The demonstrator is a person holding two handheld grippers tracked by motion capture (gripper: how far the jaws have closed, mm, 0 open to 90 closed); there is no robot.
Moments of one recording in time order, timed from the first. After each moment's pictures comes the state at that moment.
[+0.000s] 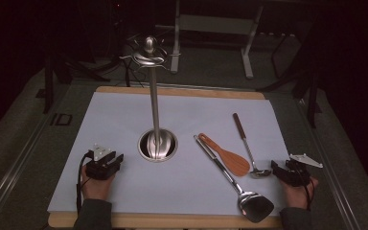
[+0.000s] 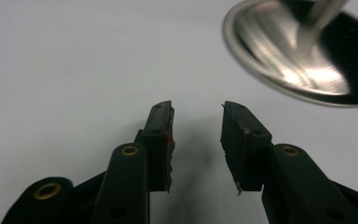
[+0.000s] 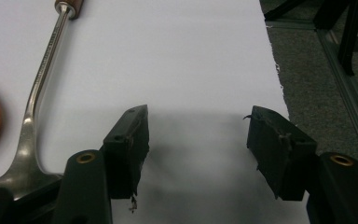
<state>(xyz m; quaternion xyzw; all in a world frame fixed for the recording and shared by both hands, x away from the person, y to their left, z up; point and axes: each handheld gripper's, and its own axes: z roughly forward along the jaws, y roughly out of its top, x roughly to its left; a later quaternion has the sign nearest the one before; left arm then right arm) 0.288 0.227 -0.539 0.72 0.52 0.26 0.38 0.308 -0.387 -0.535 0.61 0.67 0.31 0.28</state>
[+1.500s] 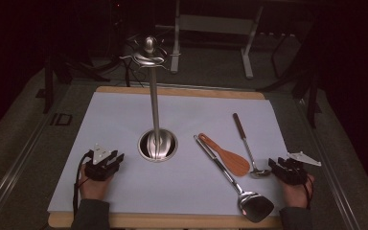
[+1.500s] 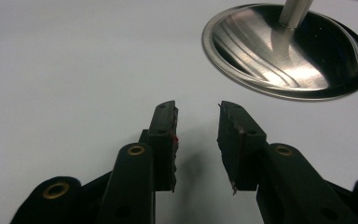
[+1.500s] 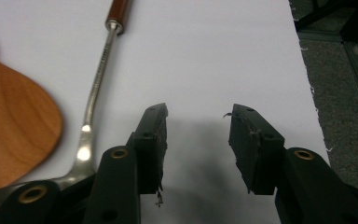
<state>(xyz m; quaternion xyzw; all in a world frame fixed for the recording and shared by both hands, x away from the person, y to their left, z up) 0.287 0.231 -0.540 0.74 0.48 0.27 0.38 0.307 -0.375 -0.523 0.58 0.69 0.34 0.27</state>
